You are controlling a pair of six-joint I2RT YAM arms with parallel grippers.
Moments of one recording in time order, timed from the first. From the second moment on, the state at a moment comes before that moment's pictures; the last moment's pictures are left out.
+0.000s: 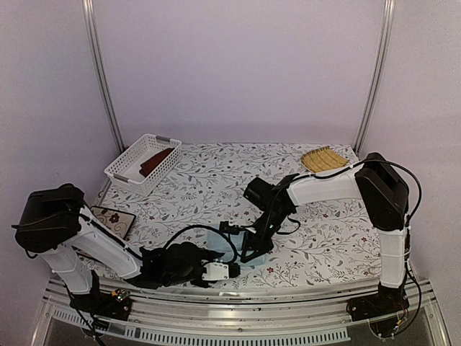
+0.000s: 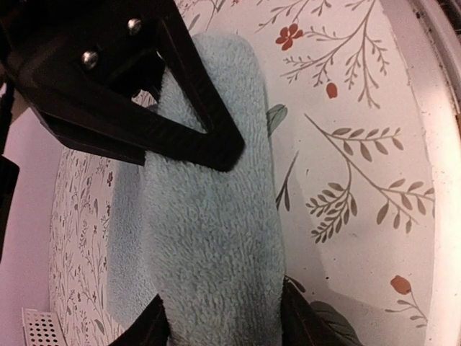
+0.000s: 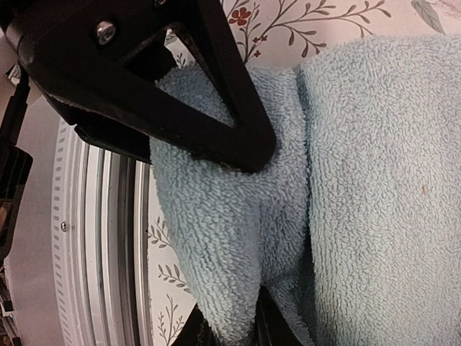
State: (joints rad) left arm -1.28 1.68 0.47 0.59 -0.35 0.66; right arm 0.89 2.08 1.40 -0.70 -0.71 -0.53
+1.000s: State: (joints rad) left arm -1.02 1.63 0.58 0.31 0.15 0.44; right arm 0.83 1.70 1.26 -0.60 -0.40 -0.55
